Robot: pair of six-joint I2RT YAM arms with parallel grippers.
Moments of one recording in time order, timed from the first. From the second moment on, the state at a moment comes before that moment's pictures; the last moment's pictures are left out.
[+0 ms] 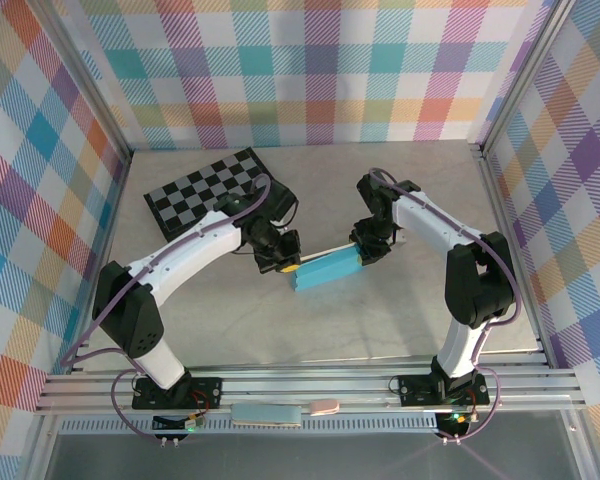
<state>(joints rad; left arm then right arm) -0.68 1.65 1.46 -1.05 0.31 -0.93 0.43 1.79 1.40 -1.05 -0.24 1.56</state>
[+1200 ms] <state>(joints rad) -0.67 1.70 1.55 -1.19 0.30 -0.78 0.43 1.79 1.40 -1.05 -0.25 1.56</state>
